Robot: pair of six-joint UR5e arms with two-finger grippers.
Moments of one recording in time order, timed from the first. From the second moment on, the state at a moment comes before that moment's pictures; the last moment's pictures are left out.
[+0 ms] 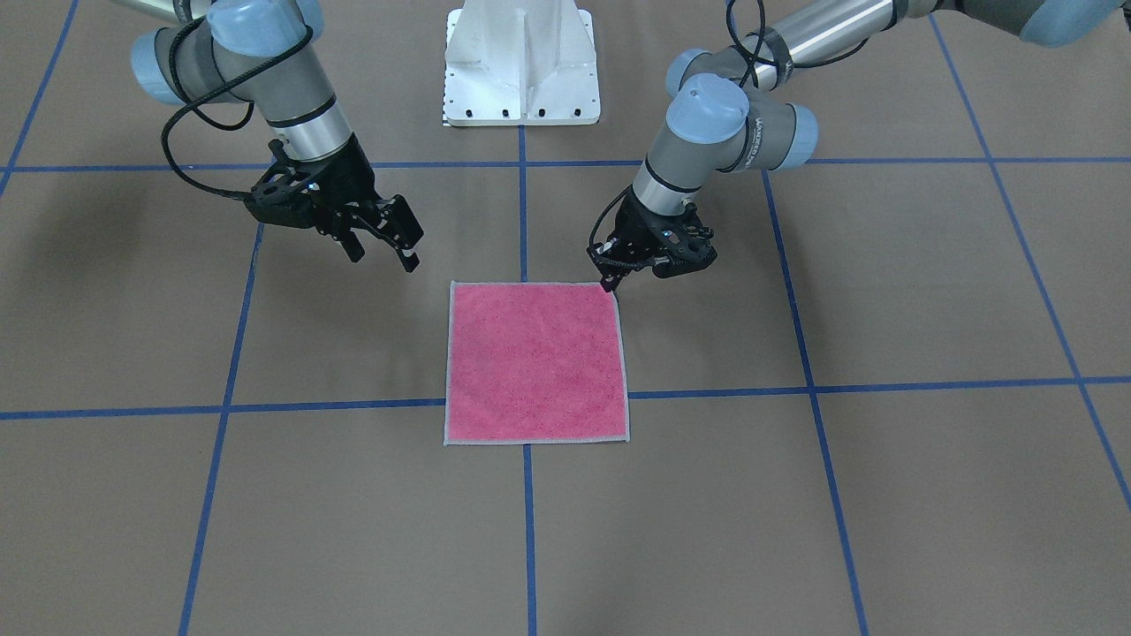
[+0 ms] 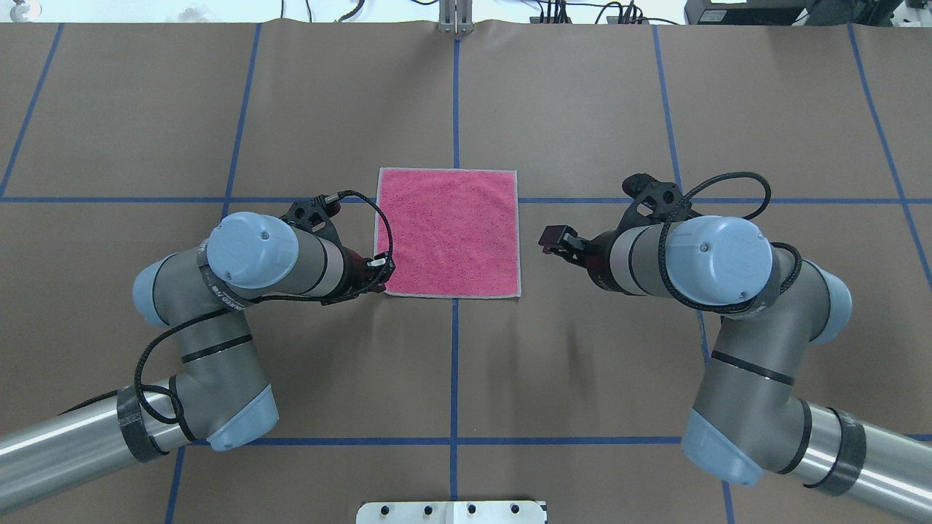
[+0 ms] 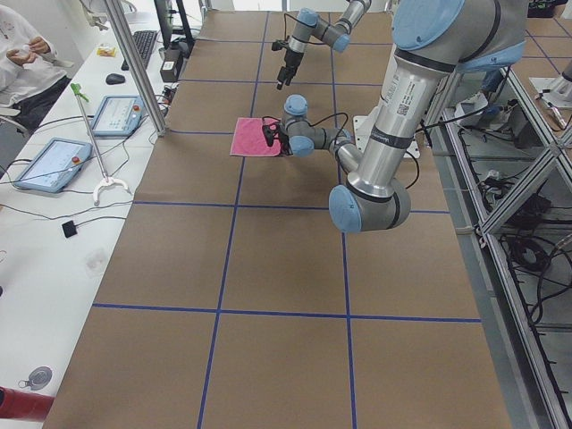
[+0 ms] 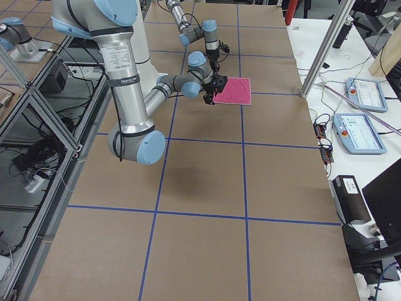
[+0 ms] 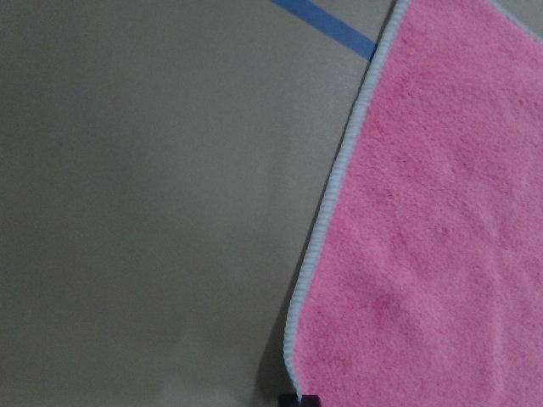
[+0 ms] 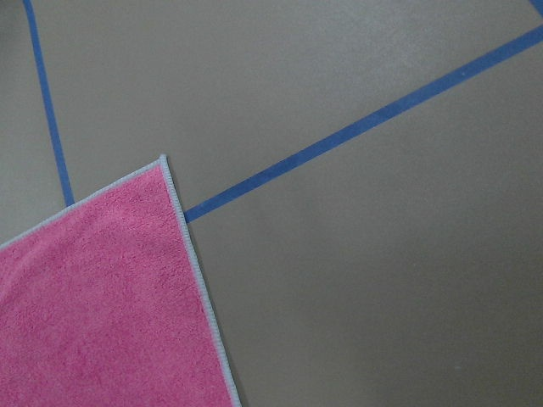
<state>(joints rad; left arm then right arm) -0.50 -2.07 -1.59 -2.13 -1.81 -1.70 0.49 -1.23 1.88 -1.20 1.63 1.75</state>
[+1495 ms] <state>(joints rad) -0.50 -2.07 -1.59 -2.13 -1.81 -1.70 0.39 -1.08 1.69 -1.24 1.50 1.83</state>
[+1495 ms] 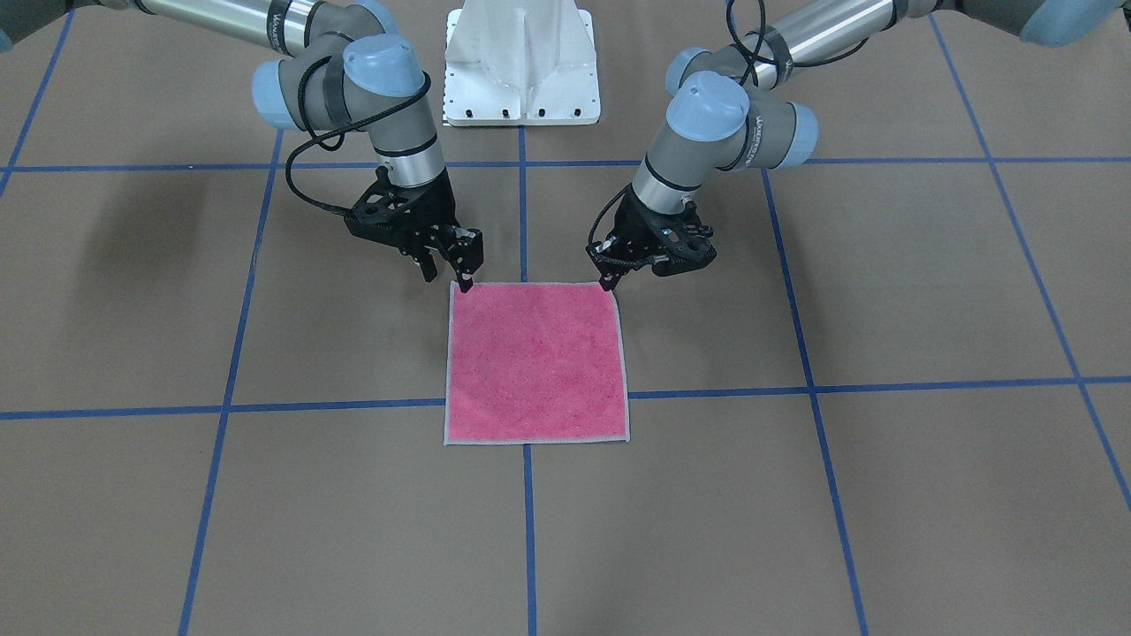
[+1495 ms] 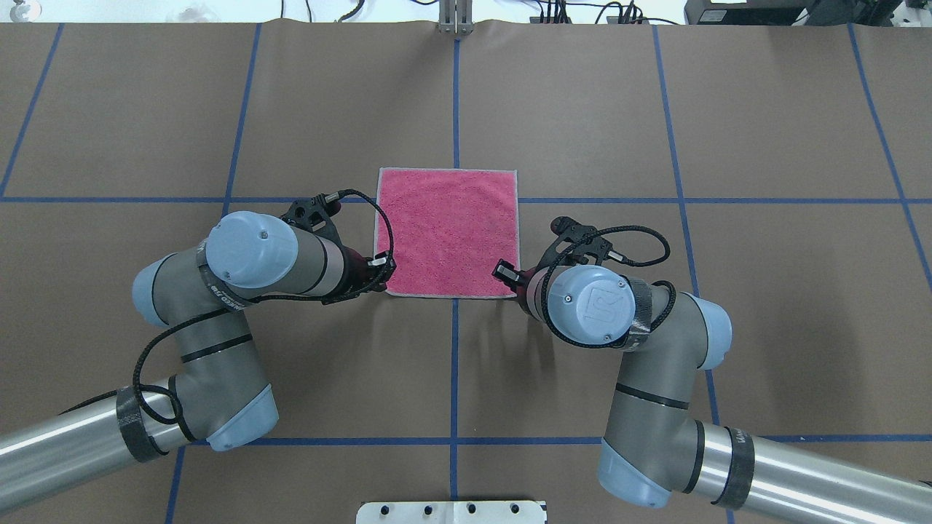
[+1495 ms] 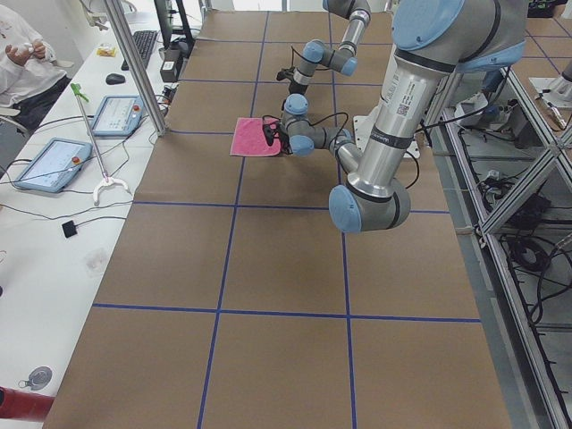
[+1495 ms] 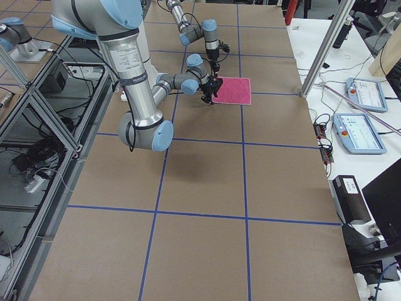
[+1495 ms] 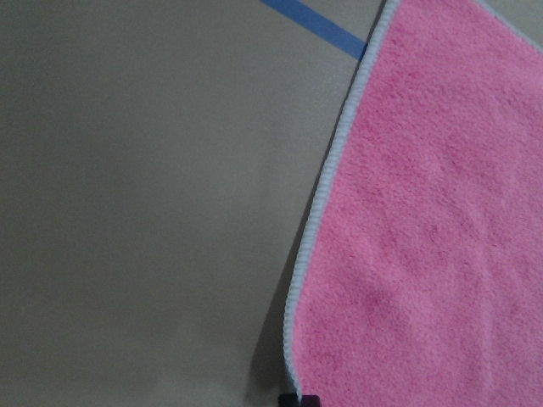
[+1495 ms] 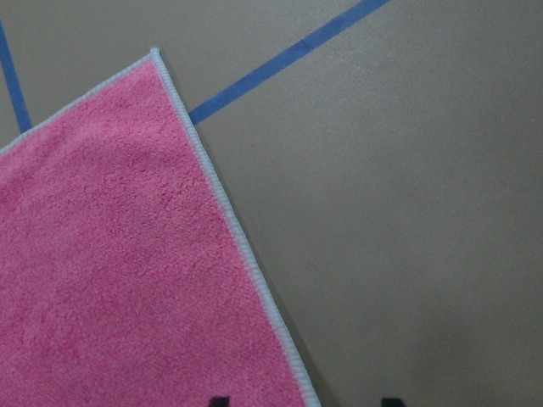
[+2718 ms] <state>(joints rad) -0.50 -2.07 -1.59 -2.13 -1.81 -1.70 0.38 -1.07 1.67 -1.24 1.50 1.84</state>
